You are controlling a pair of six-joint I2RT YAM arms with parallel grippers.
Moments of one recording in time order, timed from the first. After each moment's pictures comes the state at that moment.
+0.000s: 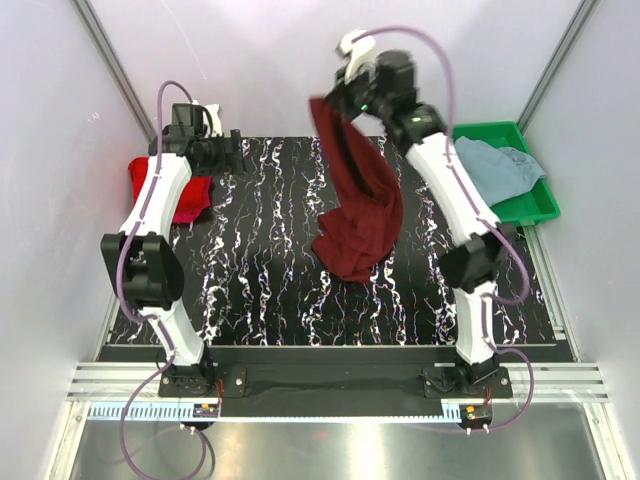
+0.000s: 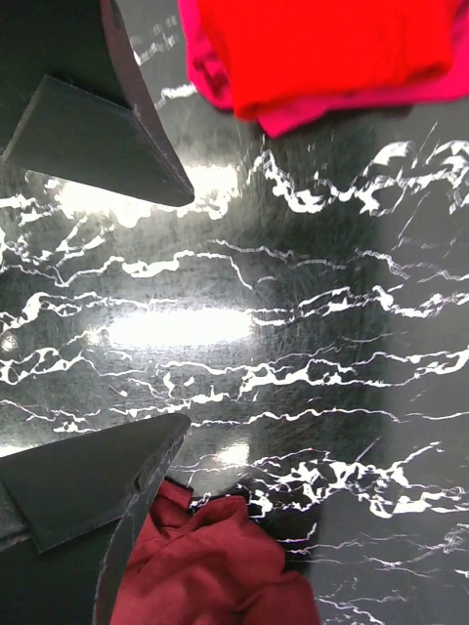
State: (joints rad) left arm -0.03 1.83 1.77 -0.78 0.18 -0.12; right arm 0.46 2.09 2.42 -0.47 -0.30 -0.08
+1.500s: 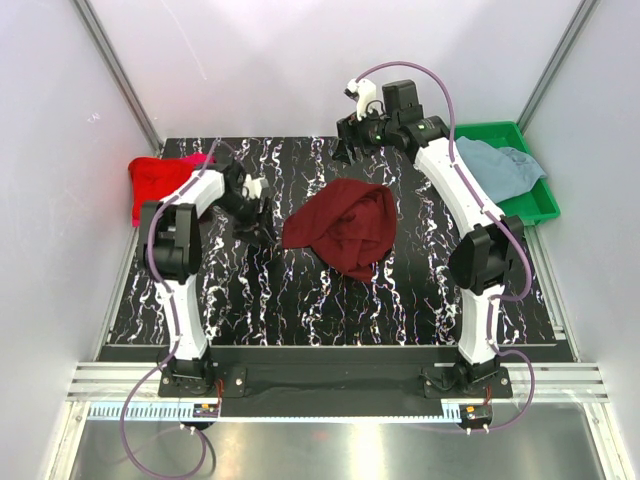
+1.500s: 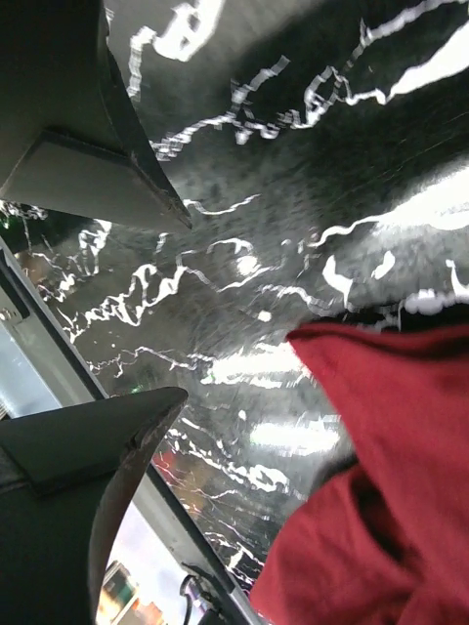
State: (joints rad) left arm -0.10 2.06 1.58 -1.00 0.56 0.01; right arm 0.39 2.05 2.15 -0.67 -0.48 -0.13
